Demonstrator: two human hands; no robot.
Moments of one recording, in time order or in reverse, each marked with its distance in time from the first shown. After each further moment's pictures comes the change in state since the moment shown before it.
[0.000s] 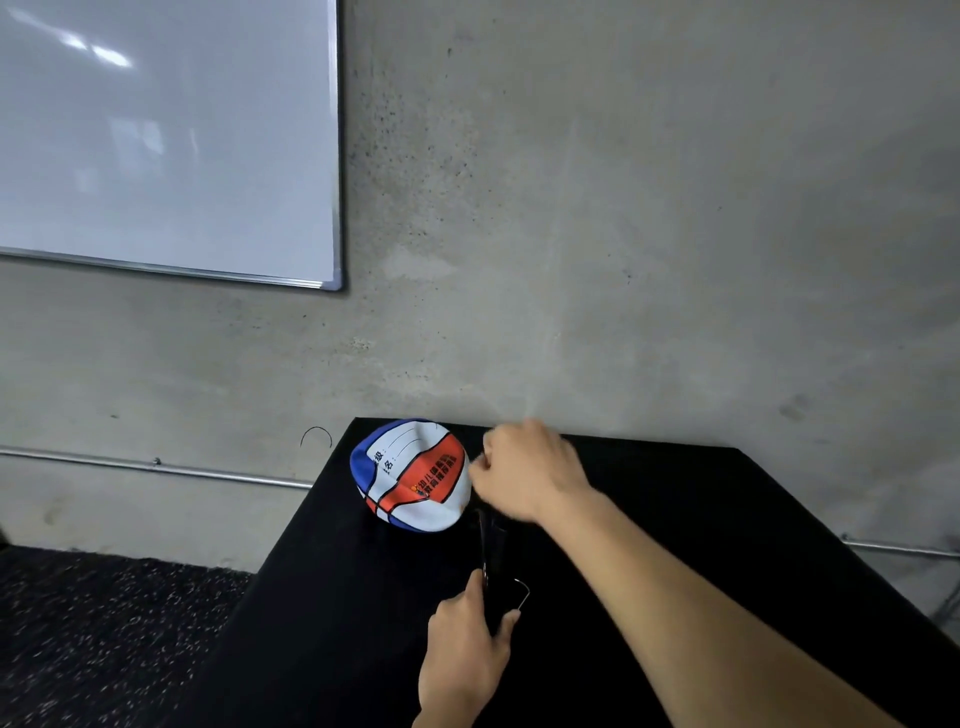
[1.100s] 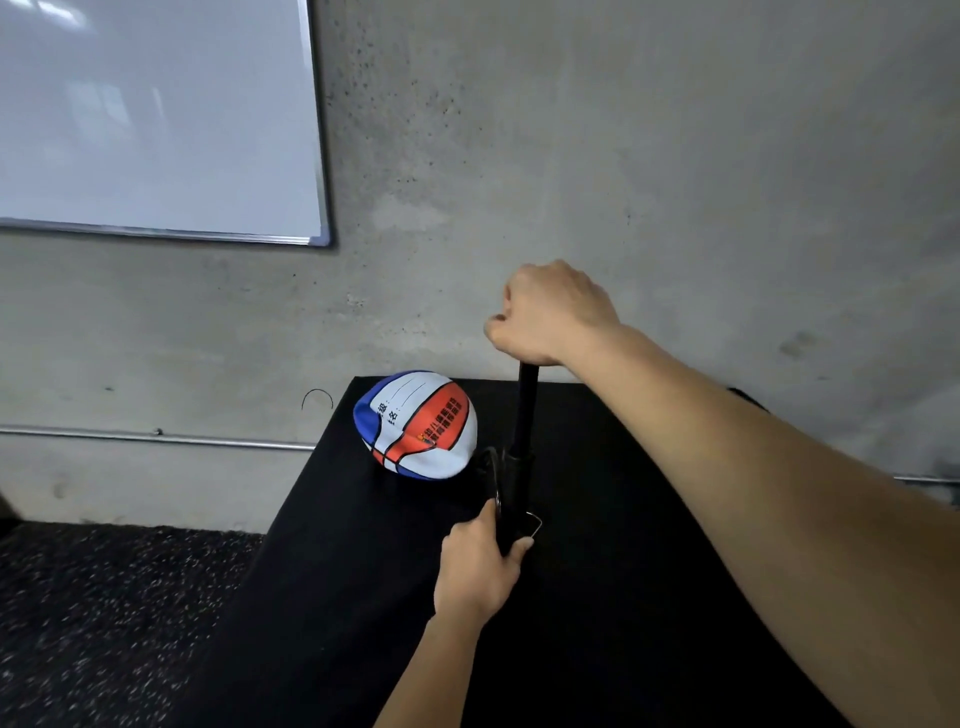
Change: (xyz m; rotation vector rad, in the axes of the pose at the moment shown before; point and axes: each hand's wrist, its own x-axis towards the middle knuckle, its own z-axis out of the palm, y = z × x) left_hand 0.014 -0.006 -0.002 0.009 -0.010 0.048; right_hand 0.032 -0.004 -0.062 -0.031 0.155 0.052
